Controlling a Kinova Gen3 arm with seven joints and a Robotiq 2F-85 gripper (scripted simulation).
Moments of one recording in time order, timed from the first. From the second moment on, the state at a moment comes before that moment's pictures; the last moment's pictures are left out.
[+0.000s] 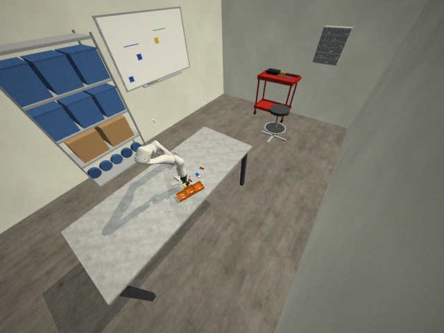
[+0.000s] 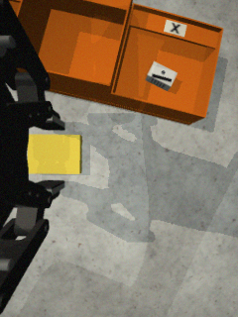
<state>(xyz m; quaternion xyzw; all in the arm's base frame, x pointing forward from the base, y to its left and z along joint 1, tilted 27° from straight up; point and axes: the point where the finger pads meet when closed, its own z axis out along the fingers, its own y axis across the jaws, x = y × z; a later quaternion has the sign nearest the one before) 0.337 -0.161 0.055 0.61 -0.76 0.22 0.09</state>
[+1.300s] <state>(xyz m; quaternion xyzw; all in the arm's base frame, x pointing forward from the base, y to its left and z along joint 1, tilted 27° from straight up) 0.334 -0.156 0.060 0.61 -0.76 0.21 0.09</state>
